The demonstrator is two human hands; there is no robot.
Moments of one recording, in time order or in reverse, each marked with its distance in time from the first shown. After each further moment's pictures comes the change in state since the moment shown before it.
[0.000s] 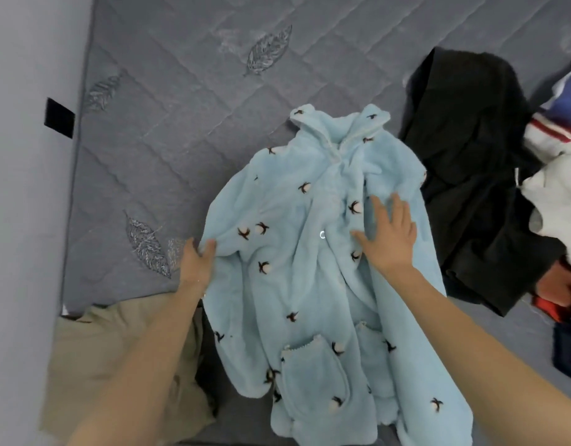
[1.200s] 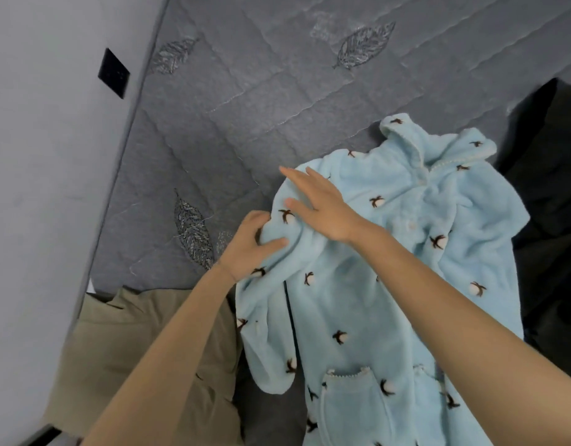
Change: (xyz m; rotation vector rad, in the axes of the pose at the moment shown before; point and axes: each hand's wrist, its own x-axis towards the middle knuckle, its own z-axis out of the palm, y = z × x) left_hand 0.035 0.021 -0.042 -0.151 -0.358 0.490; right_hand 0.040 -0.234 0.047 0.208 -0.472 -0.670
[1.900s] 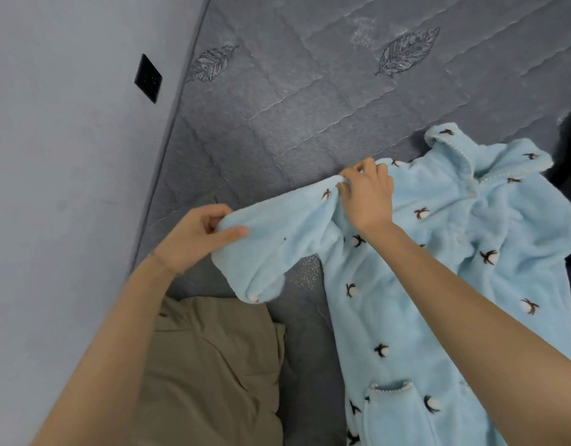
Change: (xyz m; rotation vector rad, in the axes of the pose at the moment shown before) left_hand -0.026 0.026 -0.151 -0.060 -0.108 -0.064; right_hand 0.049 -0.011 0.016 -0.435 0.477 0.267
